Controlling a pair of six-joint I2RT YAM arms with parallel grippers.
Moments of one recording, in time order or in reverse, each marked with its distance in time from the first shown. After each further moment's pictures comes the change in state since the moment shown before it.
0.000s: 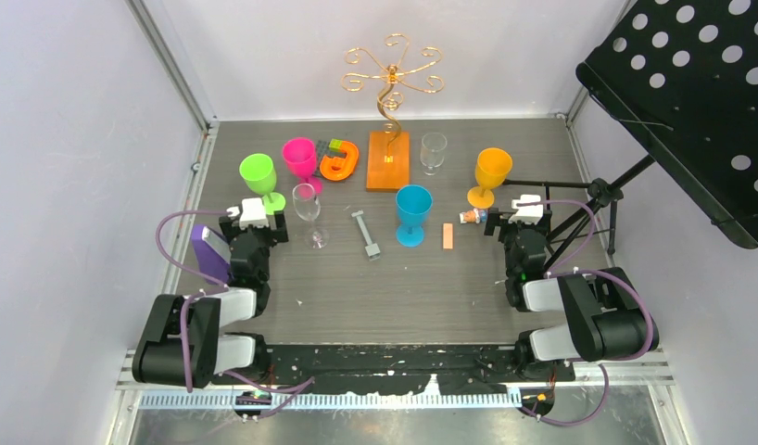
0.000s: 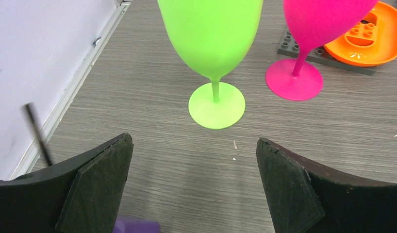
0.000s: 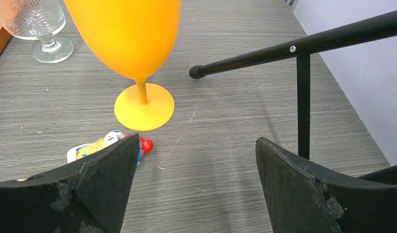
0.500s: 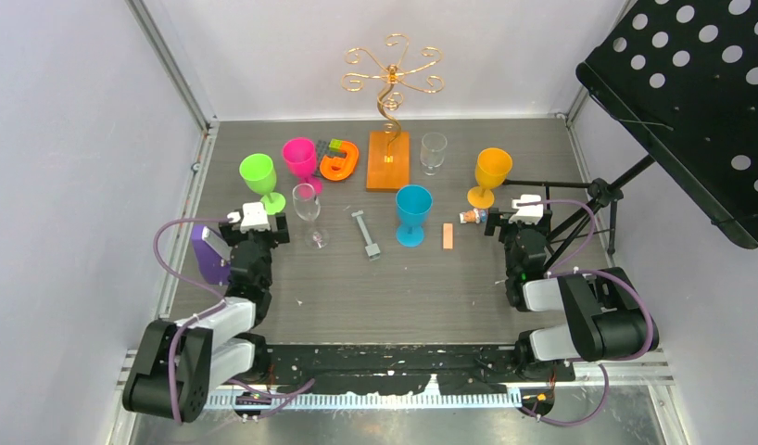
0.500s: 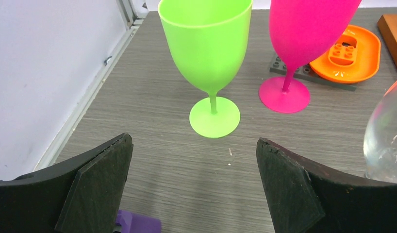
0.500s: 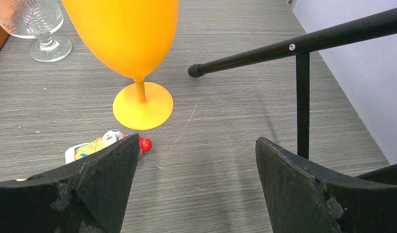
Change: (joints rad) left arm -0.076 -0.146 -0.044 -0.020 -0.072 0.031; right arm -0.002 0.000 0.001 -0.007 0.002 0.002
